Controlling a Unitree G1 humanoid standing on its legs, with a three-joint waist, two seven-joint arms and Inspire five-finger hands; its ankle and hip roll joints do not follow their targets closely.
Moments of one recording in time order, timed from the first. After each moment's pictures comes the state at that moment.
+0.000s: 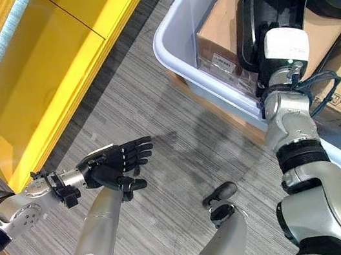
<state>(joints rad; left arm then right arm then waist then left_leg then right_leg) -0.13 0.61 -0.36 0.00 -0.81 0.05 -0.38 -1.25 -0.75 0.73 0.86 -0.46 0.19 -0.18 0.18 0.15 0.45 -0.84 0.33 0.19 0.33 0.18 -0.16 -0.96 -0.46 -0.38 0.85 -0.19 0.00</state>
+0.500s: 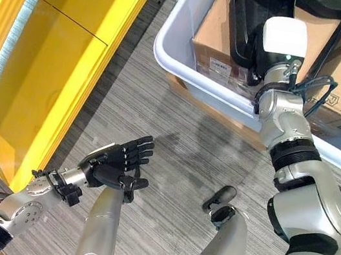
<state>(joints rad) -0.14 0.61 -0.36 0.00 -0.81 0.07 -0.38 -1.21 -0.73 0.69 0.88 -0.58 0.15 -0.28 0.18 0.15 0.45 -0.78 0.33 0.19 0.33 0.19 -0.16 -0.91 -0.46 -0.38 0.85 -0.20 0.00</state>
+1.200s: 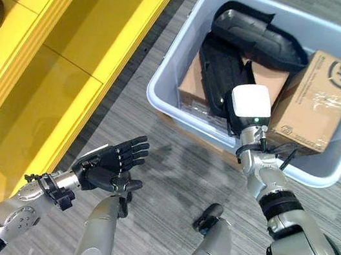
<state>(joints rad) -0.08 0.61 -0.30 -0.03 -0.81 0.04 -0.42 -0.73 -0.77 0.61 0.55 -0.64 0.04 -0.42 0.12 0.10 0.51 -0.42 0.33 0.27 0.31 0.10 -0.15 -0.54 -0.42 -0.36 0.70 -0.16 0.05</state>
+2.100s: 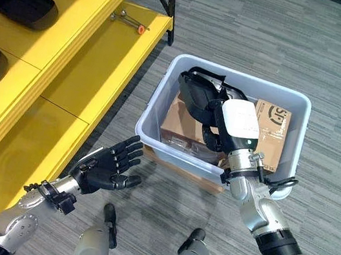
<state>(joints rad) 0.00 0.51 -0.23 -0.05 -0.81 0.09 -0.36 -0.41 -0.74 0.36 0.13 -0.57 -0.09 -0.41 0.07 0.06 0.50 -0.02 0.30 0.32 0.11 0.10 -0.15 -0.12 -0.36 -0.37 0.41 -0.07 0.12</state>
